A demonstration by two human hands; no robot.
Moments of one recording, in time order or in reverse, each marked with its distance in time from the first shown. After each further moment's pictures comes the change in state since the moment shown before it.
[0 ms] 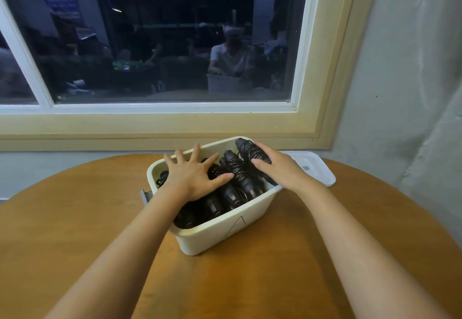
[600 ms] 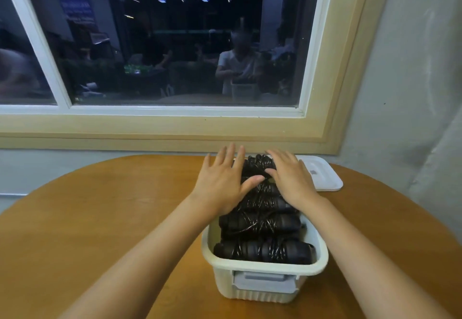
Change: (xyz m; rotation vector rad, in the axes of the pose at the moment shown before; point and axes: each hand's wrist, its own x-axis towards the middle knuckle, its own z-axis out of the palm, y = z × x) left_hand -0.055 0.038 -0.026 -0.040 0.164 0.172; right_hand -0.028 -0.021 0.015 -0.423 0.165 -0.030
